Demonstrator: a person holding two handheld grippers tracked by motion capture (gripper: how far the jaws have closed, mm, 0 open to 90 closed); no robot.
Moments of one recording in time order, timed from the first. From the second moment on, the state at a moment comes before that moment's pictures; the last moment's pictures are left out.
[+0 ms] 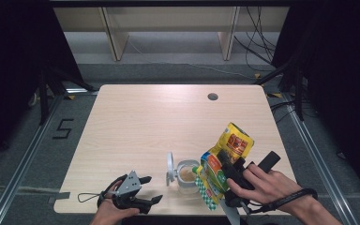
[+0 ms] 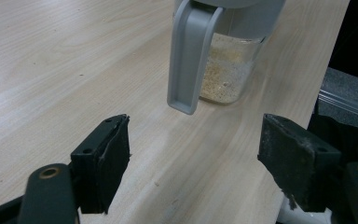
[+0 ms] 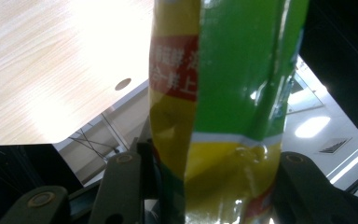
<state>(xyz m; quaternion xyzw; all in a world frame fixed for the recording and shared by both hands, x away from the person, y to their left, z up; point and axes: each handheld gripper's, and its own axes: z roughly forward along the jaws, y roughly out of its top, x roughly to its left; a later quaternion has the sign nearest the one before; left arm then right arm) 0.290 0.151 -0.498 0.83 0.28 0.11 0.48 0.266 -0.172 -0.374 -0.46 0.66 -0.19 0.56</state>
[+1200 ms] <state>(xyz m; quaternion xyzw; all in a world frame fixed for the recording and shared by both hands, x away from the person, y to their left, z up) 0.291 0.152 -0.498 0.83 0.28 0.11 0.48 0.265 -0.170 -0.374 -0.46 0.66 -0.19 0.56</state>
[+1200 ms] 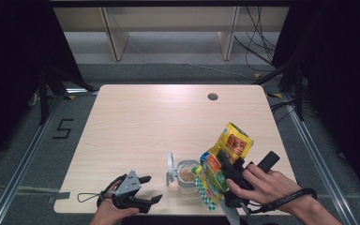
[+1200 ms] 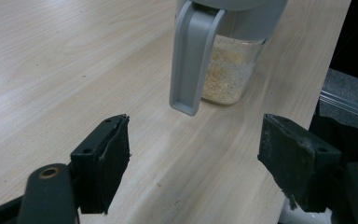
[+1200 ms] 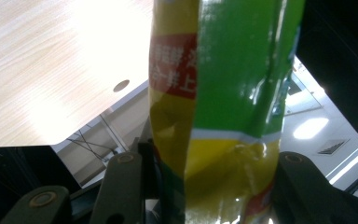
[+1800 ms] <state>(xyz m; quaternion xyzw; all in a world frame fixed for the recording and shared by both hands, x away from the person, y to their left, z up) 0.294 0.153 -0.498 0.83 0.27 0.12 0.47 0.265 -0.171 -0.374 -0.46 0.66 -0.19 0.56</state>
